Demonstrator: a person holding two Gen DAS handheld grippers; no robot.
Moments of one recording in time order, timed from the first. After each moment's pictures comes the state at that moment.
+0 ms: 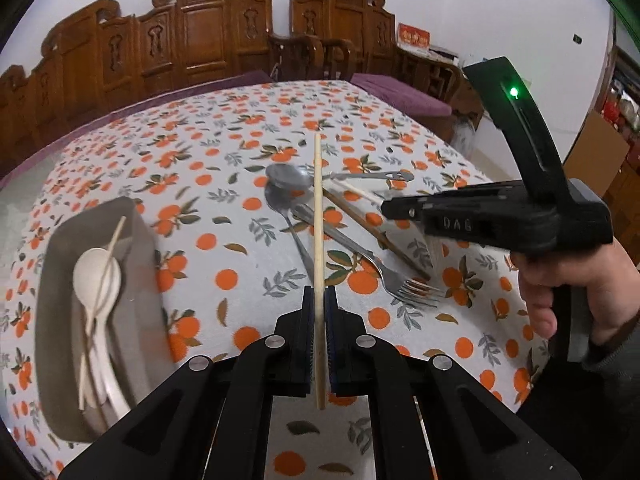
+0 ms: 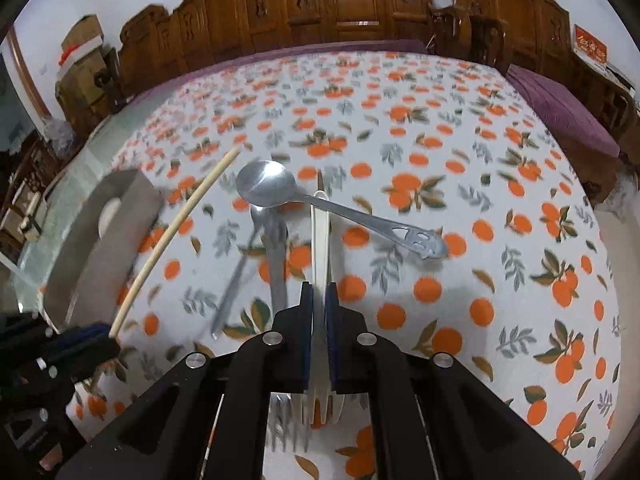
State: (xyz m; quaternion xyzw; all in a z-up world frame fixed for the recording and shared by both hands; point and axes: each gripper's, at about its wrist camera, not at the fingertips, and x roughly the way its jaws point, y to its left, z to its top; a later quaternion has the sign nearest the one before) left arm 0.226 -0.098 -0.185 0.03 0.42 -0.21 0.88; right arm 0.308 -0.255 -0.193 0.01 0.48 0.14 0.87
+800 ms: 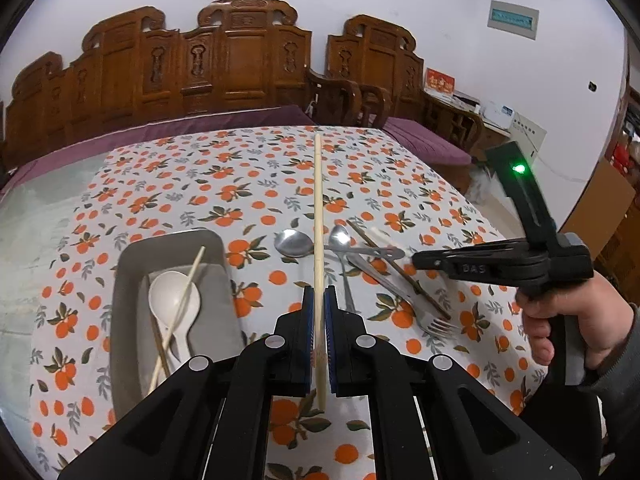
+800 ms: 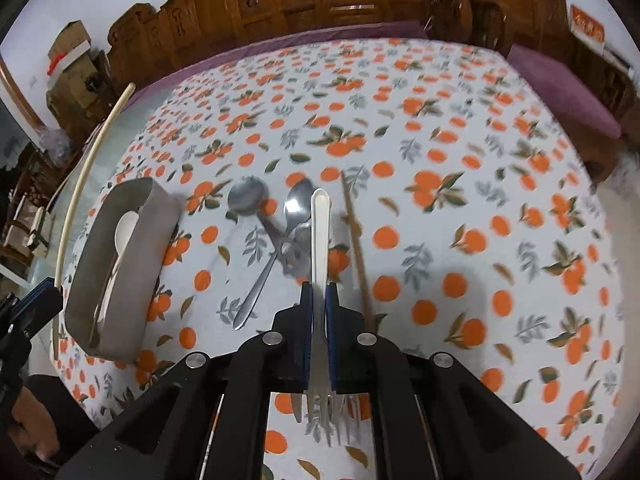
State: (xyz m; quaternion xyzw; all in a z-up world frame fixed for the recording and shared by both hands) left arm 0.222 -0.032 -0.137 -0.01 0.37 -0.17 0.91; right arm 0.315 -0.233 -0.178 0.03 0.51 0.13 0.85
